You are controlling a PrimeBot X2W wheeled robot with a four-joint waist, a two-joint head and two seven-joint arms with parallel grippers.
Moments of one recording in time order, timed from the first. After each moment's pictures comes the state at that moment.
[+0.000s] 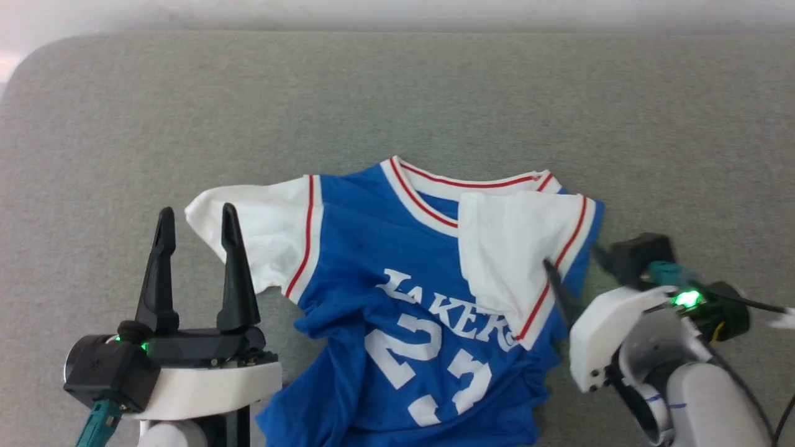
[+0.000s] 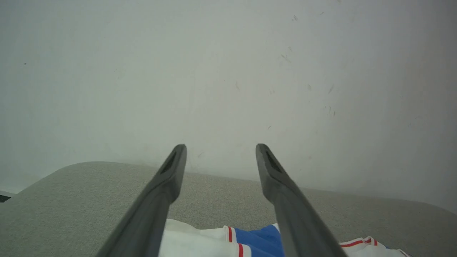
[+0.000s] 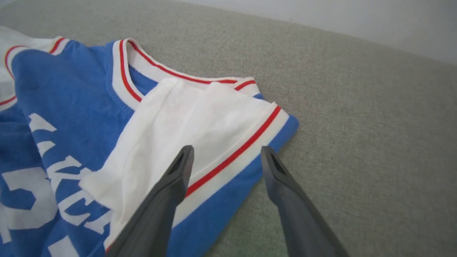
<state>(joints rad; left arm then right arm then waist) 0.00 0.06 -0.06 -0.30 -0.22 0.07 -0.26 -0.14 -0.06 0.11 -0.06 0.05 0.13 0.41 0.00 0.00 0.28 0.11</state>
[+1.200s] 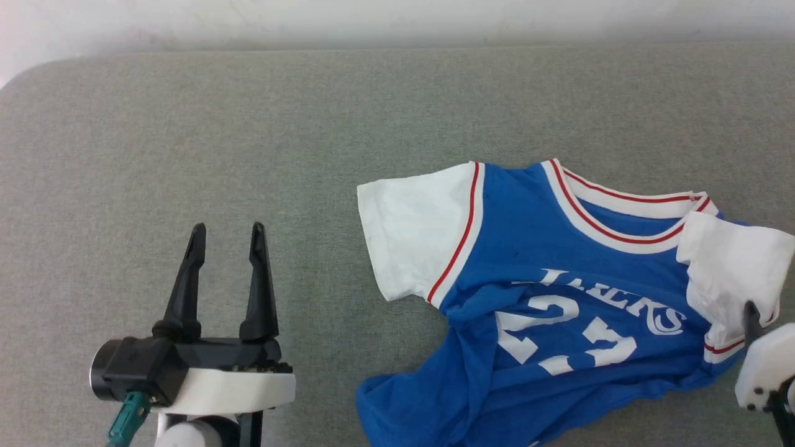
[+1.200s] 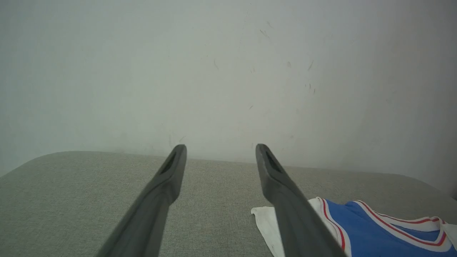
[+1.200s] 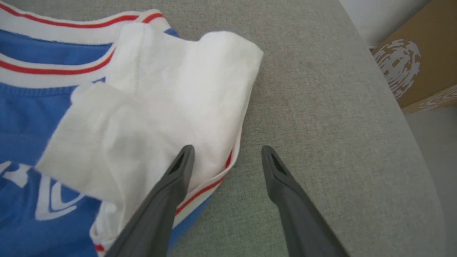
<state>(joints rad) 0.00 0.05 -0.07 -0.20 -0.18 0.02 -0.26 -0.06 -0.08 -0.40 0.07 -0.05 0.13 0.39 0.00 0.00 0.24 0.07</state>
